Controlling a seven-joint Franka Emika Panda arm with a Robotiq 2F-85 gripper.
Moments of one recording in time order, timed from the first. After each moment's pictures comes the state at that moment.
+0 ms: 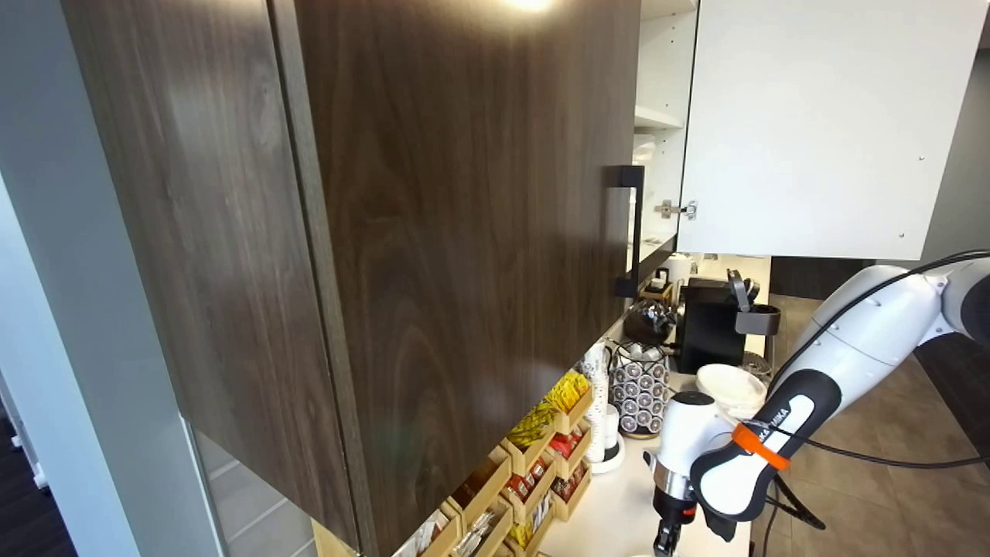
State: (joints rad) arm 0.24 0.29 0.26 -2.41 0.17 2.74 -0.09
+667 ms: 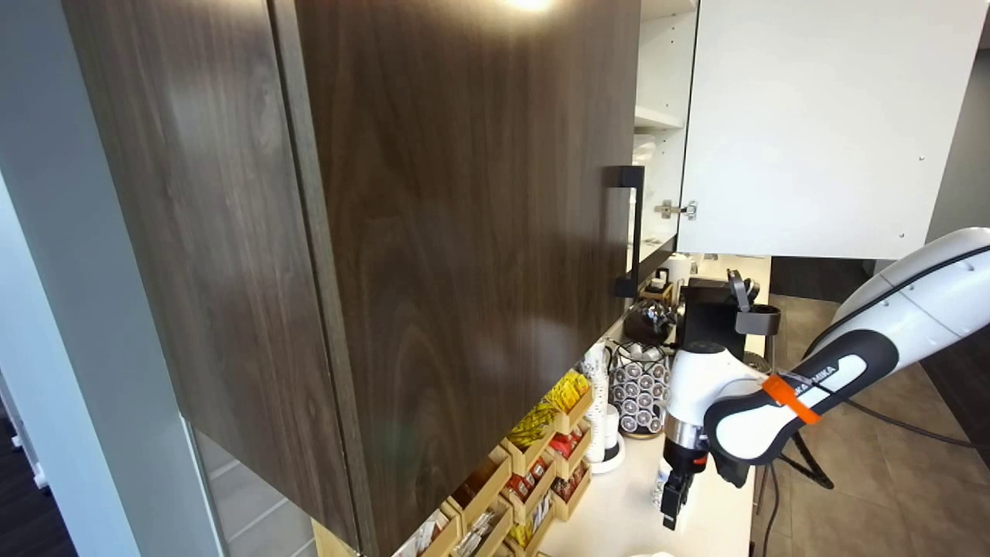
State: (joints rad) arm 0.22 0.03 0.23 -2.43 0.10 2.50 -0.03
